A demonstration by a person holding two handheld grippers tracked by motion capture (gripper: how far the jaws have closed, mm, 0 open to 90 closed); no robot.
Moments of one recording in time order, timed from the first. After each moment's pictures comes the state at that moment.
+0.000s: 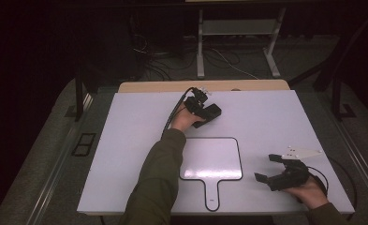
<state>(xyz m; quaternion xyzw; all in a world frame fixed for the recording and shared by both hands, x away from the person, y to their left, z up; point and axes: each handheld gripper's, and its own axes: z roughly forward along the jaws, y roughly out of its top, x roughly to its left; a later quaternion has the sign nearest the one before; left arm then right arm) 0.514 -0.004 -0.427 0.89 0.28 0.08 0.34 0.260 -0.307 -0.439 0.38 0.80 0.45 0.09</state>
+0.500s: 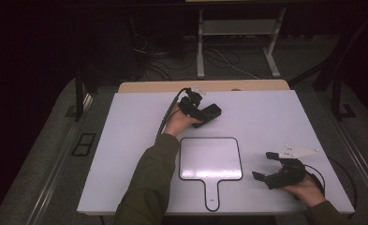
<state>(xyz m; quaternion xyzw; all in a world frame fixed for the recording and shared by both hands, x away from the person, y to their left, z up) 0.489 0.015 -0.410 0.87 0.29 0.09 0.39 0.268 -0.302 -0.443 0.36 0.81 0.46 0.10</state>
